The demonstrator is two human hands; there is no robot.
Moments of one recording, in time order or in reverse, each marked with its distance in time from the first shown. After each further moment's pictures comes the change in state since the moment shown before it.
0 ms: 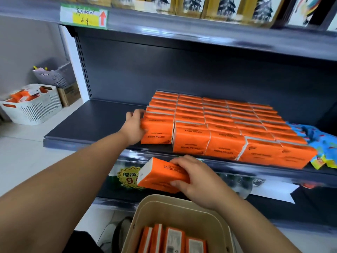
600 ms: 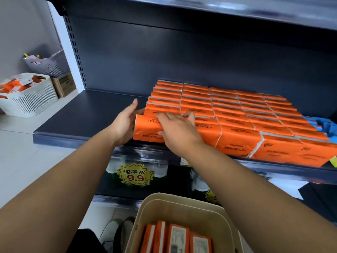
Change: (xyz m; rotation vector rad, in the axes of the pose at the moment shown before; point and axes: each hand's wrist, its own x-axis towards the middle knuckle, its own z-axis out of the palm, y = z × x) left_hand 0.012 -0.022 -0.003 -0.986 -0.393 -0.157; right_hand 0.130 -0.006 0.006 -0.431 0.235 -0.061
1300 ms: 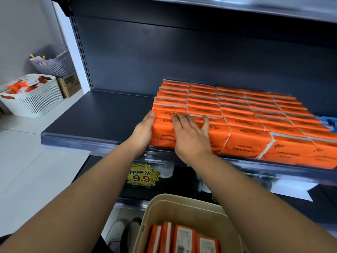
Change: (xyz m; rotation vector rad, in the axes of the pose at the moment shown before) left_hand -0.002 -0.028 0.030 0.082 0.246 0.150; right_hand -0.007 0.005 0.027 -0.116 -0.063 0.197
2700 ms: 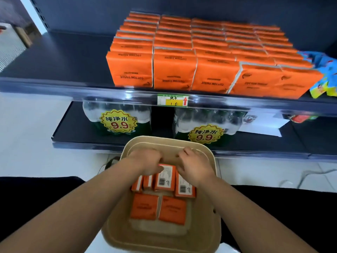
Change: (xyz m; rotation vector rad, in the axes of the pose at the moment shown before) left_hand -0.134 -0.144 0.086 1.560 -0.708 -0.132; right_hand -0.212 0.078 0.117 0.227 -0.491 0.044
